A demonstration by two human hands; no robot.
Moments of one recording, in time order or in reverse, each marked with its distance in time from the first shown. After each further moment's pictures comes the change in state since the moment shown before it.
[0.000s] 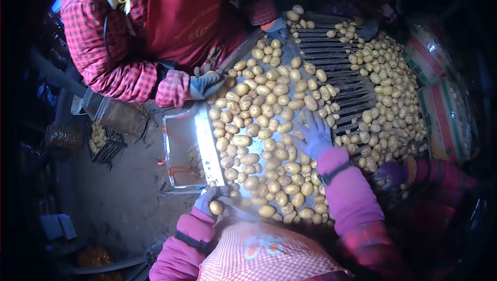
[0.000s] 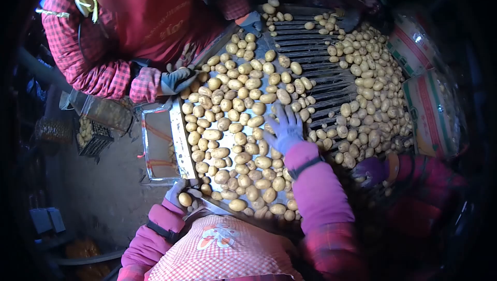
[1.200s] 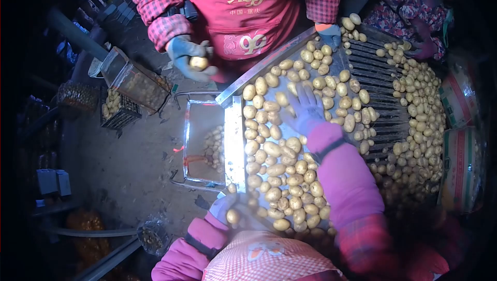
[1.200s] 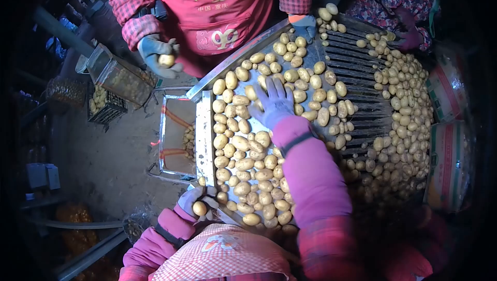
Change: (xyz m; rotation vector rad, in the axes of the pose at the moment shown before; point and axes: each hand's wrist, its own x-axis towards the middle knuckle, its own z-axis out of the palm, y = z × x) left_hand -0.009 0.014 0.012 -0.252 0.033 -0.033; right_hand 0.156 -0.091 0.035 0.142 0.162 -0.221
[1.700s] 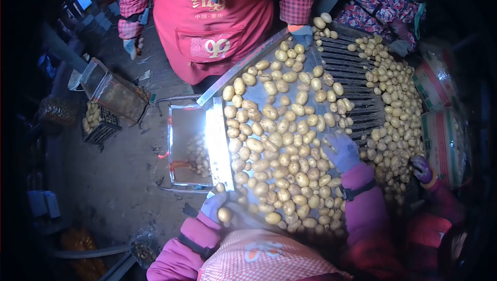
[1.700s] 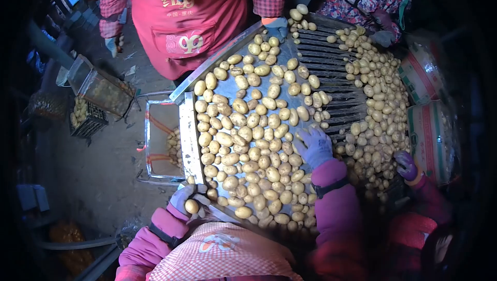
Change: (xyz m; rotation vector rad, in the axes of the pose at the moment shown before) left_hand 0.004 -0.010 -0.009 0.009 -0.098 0.042; right_hand -0.159 0.070 -0.110 -0.016 -0.307 0.247
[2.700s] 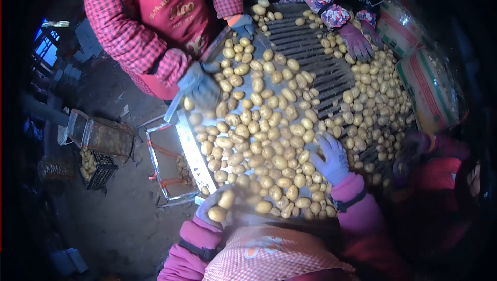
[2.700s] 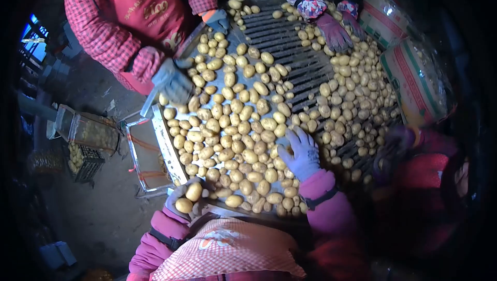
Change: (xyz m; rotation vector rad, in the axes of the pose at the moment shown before) left_hand 0.005 0.002 0.013 -0.252 -0.283 -0.190; right_hand -0.110 -0.044 -0.030 0.335 0.204 0.303
